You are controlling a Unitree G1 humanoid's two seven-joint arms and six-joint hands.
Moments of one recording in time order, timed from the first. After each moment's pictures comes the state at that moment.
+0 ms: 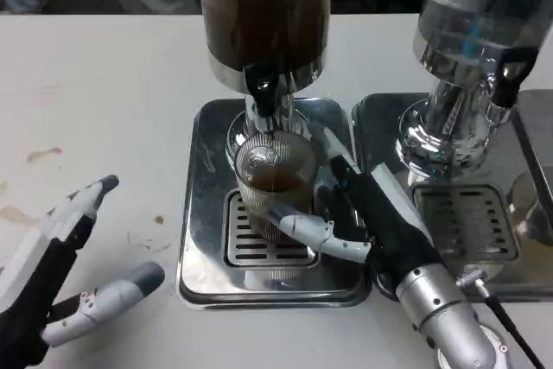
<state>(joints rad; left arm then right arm) 0.32 0.44 0.24 0.07 0.48 -0.50 -0.13 -0.12 -0.08 0.23 0.31 -0.28 -0.23 0.03</state>
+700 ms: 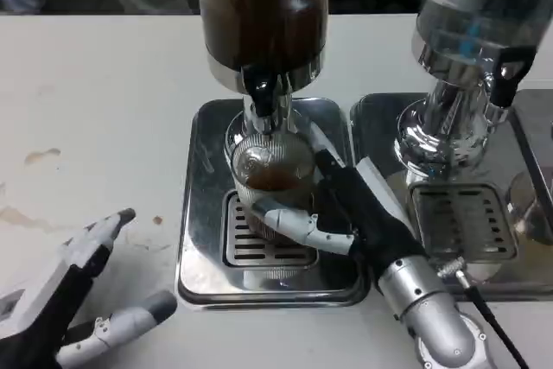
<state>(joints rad) 0.33 0.49 0.14 0.14 0.49 -0.48 -0.08 -0.18 -0.04 0.24 0.40 -0.28 -0.26 0.01</state>
